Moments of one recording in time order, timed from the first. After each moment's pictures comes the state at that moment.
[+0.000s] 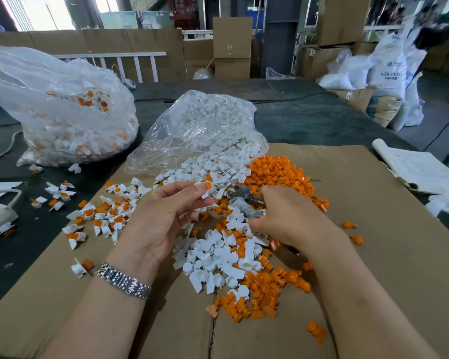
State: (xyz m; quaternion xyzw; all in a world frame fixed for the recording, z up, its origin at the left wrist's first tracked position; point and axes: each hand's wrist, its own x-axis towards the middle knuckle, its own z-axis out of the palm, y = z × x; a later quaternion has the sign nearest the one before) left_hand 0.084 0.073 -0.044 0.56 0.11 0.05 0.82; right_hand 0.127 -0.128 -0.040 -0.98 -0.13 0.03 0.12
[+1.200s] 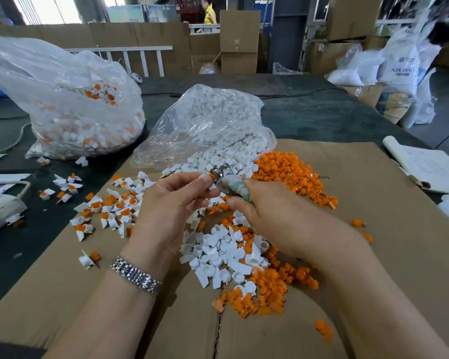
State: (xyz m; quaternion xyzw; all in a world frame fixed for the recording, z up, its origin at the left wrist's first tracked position) left_hand 0.083 0.068 -0.047 0.56 0.06 0.11 0.82; right_hand 0.098 -0.106 -0.011 -0.94 -0.24 0.07 0.23
